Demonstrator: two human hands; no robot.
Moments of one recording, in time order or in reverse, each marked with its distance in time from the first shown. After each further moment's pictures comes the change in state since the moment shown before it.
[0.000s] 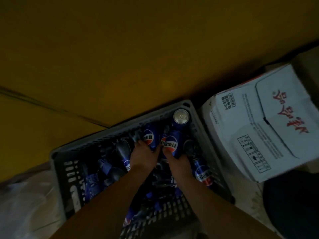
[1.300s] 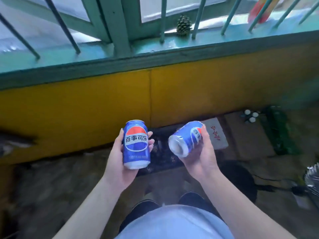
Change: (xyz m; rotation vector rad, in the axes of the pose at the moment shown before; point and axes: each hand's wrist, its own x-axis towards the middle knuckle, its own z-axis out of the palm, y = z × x) left_hand -0.607 0.034 -0.483 -1.804 -0.347 -0.047; right_hand -0.671 -0.202 -0.118 0.647 -0.431 -0.135
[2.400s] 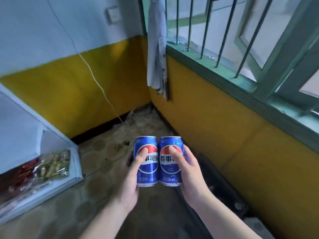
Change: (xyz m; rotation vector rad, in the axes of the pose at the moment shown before) left_hand -0.169 -0.205 0.087 -0.197 0.885 0.986; right_hand -0.102 -0.017 0.010 -1.047 -1.197 0.295
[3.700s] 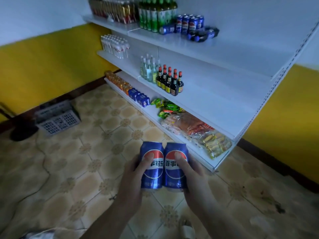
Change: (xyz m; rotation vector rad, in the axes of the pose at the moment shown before) left_hand -0.205 0.055 -0.536 -0.425 1.188 0.370; right_hand -0.091 0.256 0.581 -0.313 -1.136 0.540
